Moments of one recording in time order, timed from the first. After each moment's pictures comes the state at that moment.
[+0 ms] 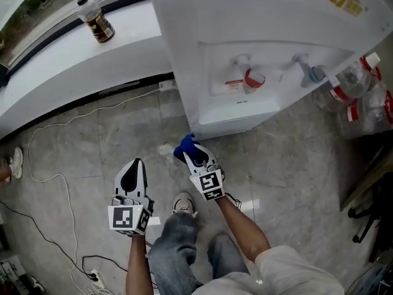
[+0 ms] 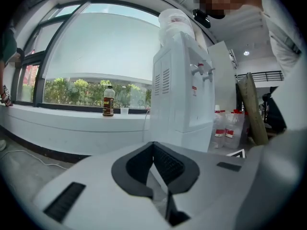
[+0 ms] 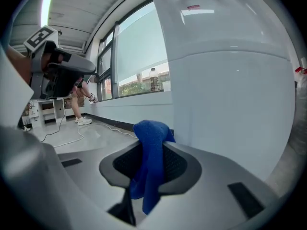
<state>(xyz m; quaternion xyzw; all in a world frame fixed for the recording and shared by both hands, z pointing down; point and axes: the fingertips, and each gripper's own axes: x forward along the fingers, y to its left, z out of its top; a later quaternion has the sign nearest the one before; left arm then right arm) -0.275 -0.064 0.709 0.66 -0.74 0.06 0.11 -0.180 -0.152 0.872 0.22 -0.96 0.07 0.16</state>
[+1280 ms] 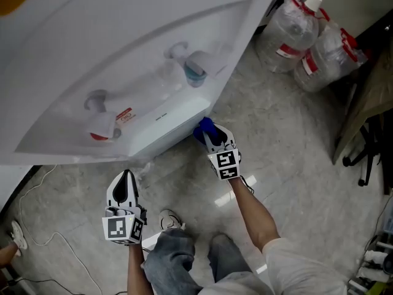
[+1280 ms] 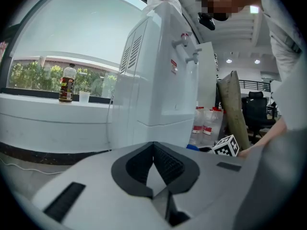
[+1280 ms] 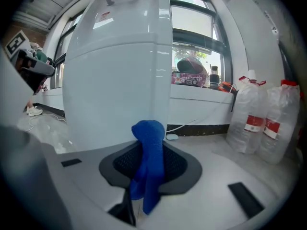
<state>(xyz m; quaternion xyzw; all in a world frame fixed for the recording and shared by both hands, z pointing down) -0.182 -0.176 0.751 0.76 -0.64 0.07 0.14 0.055 -0.326 0.897 0.46 -0.86 0.07 0.20</state>
